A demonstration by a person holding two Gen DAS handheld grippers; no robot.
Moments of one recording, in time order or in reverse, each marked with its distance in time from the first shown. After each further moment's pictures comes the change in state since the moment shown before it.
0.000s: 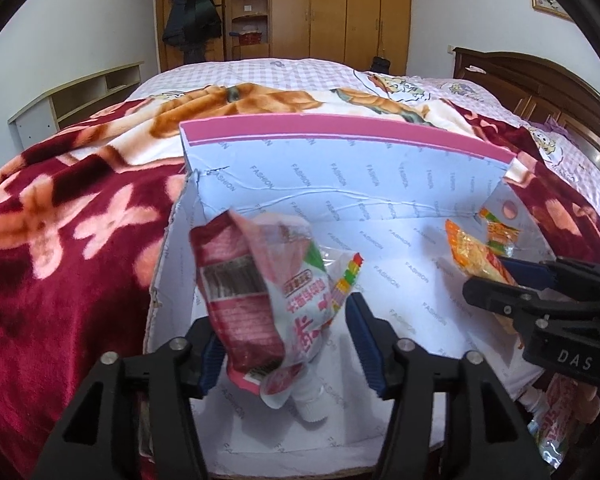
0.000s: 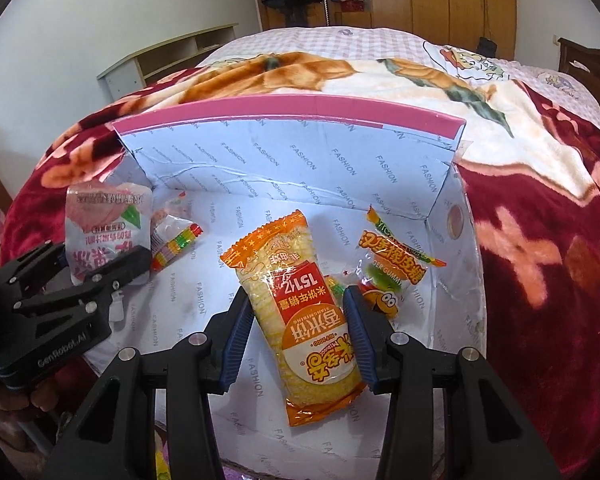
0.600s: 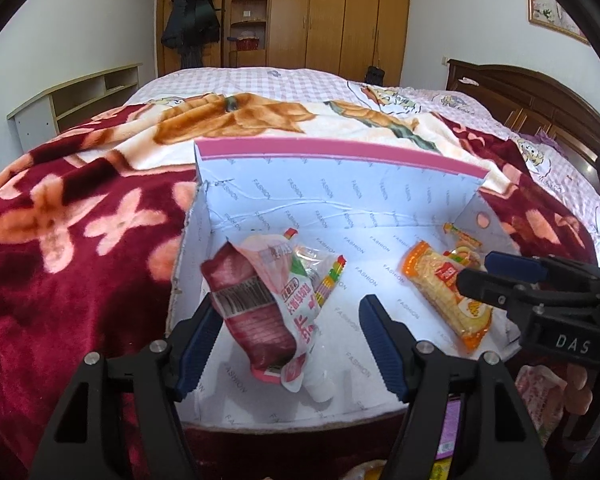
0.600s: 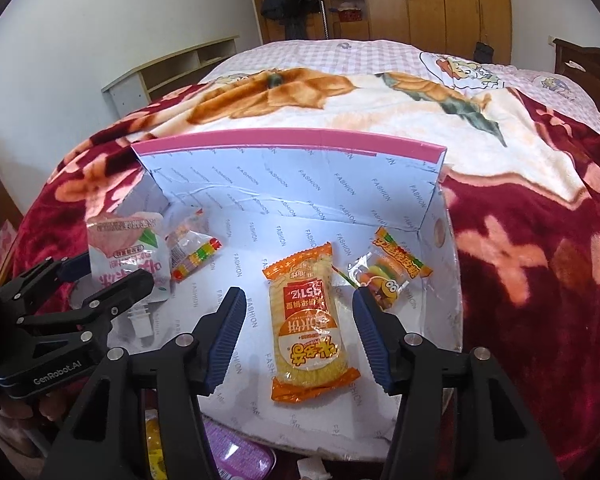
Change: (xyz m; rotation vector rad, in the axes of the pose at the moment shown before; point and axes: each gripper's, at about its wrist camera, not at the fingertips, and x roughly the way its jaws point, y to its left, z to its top) left arm -0.032 0.005 0.000 -0.026 -0.030 -0.038; right arm -0.029 0.005 0.001 0.017 -0.044 0.016
